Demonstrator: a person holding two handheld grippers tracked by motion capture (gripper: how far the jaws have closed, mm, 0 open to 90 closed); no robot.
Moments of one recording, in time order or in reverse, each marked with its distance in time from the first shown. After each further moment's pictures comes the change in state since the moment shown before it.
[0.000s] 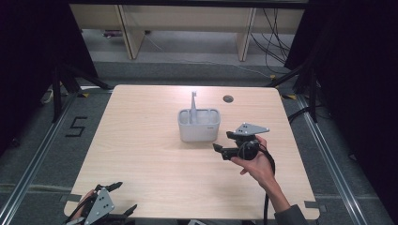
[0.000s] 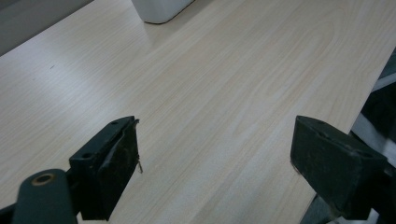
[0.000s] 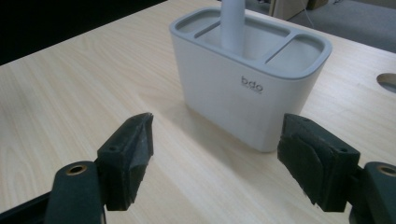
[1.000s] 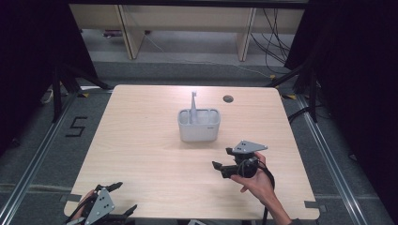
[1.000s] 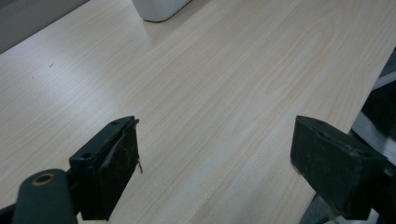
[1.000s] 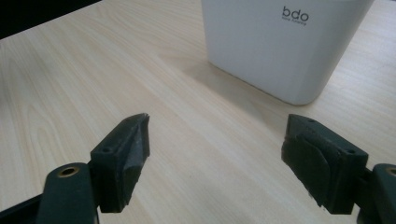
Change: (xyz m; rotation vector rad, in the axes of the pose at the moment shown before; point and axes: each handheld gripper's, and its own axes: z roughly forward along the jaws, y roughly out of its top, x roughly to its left) left arm -0.001 -0.001 0.001 -0.002 0.005 -0.006; right arm 0.020 -0.043 -0.002 0.053 0.050 0.003
